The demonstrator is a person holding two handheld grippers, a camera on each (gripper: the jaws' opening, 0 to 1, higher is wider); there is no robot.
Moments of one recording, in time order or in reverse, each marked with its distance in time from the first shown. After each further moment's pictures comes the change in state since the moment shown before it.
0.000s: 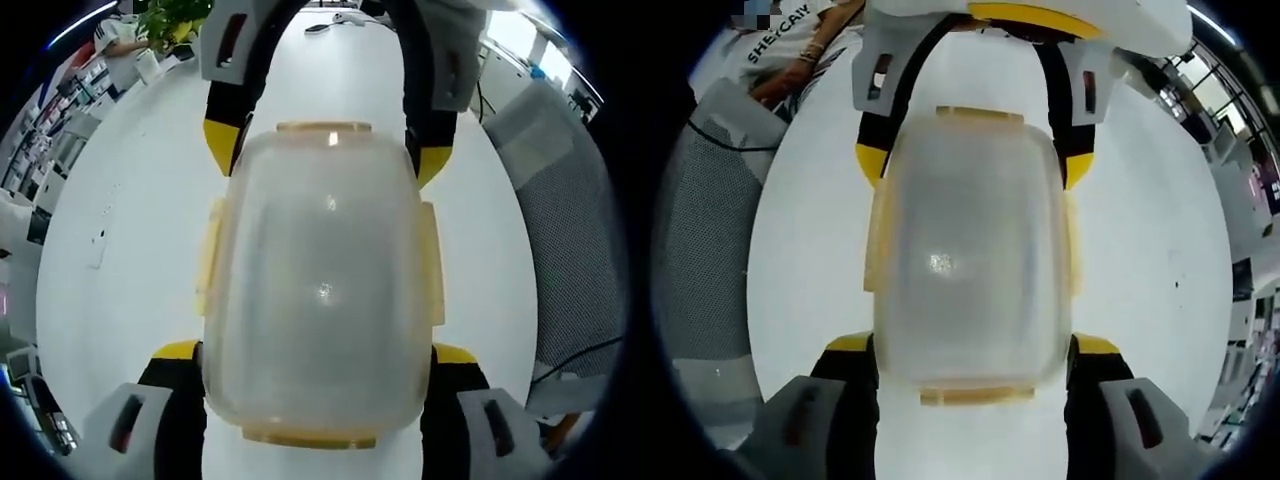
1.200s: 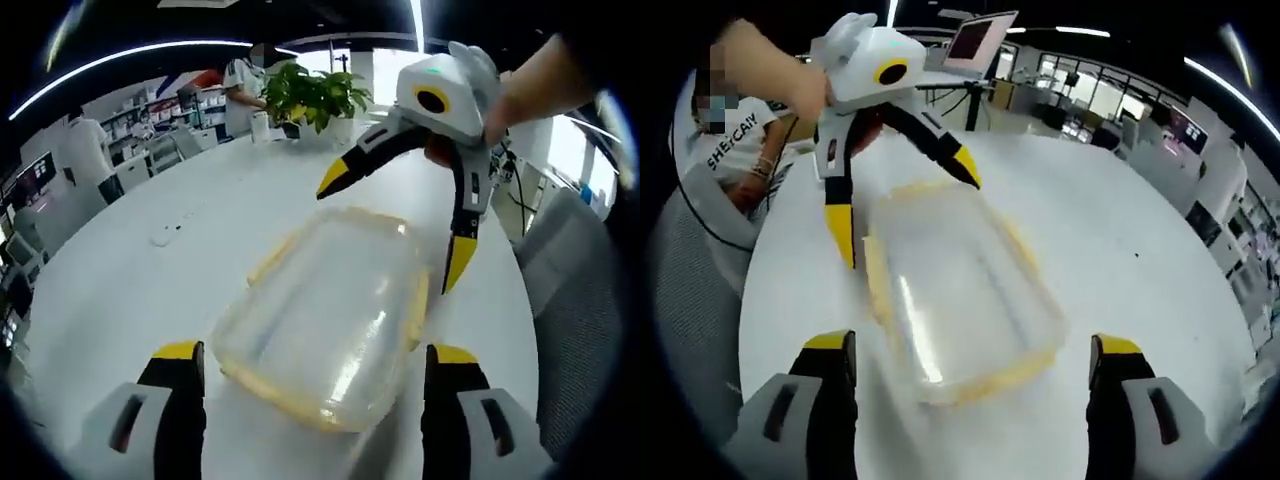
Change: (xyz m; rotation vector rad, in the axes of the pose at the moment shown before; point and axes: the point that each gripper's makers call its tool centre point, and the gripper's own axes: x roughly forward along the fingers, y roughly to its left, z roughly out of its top) left arm -0.030 -0.004 -0.002 -0.394 -0.546 0.233; right arm -0.016 0.006 0.006 0.417 -0.515 -0.207
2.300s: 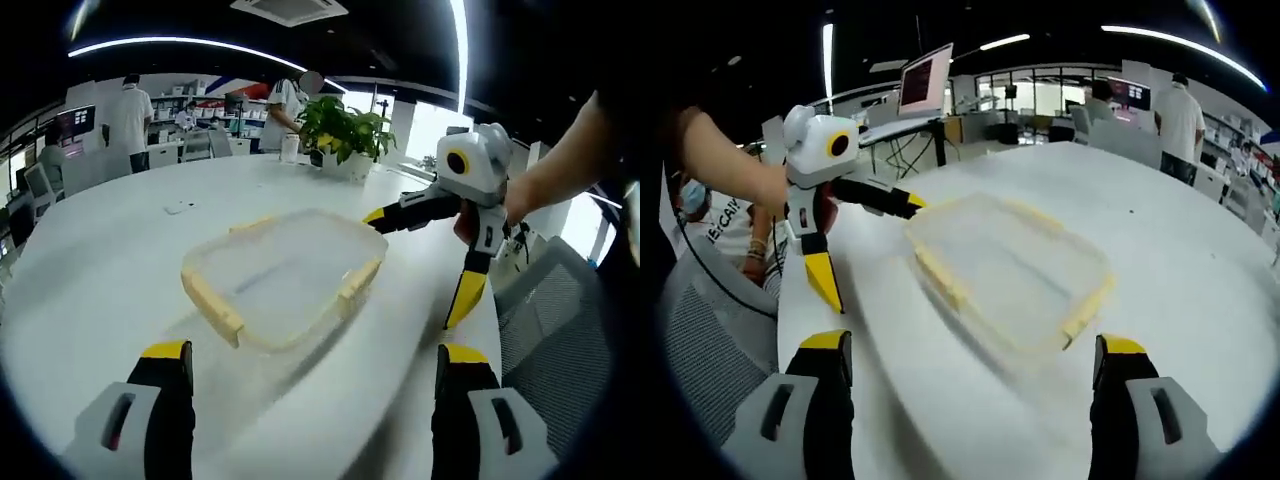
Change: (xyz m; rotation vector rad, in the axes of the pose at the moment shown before) left arm -0.025 -0.045 -0.020 -0.245 -0.144 0.013; right arm -0.013 0.050 -0.009 0.252 -0.147 -0.027
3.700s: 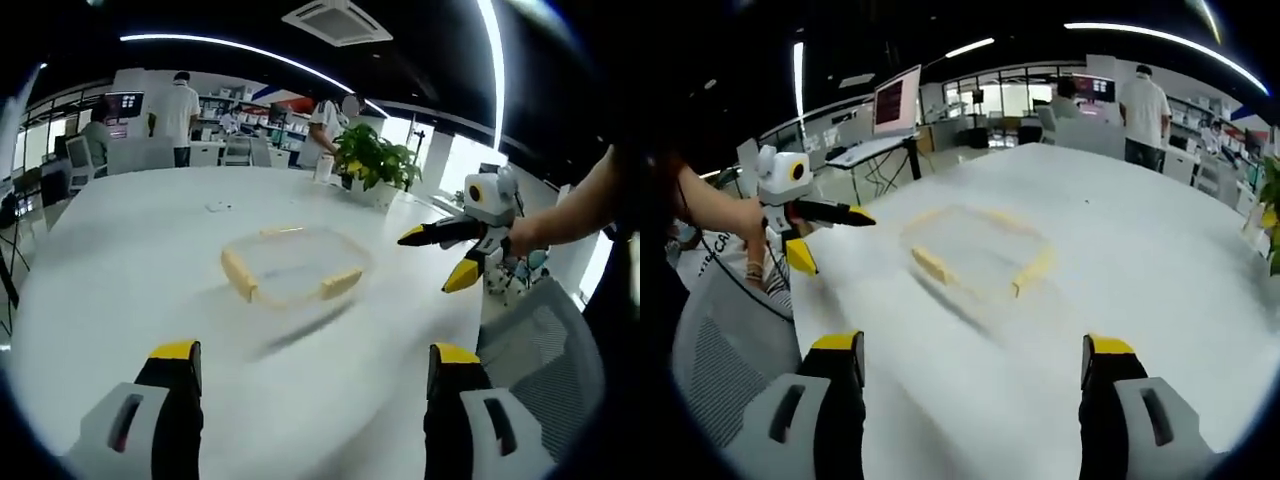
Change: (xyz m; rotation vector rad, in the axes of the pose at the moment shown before) left arm -0.070 -0.014 -0.008 -0.172 -0.086 0.138; right arm -0.076 -0.010 -0.009 0.117 -0.047 -0.097
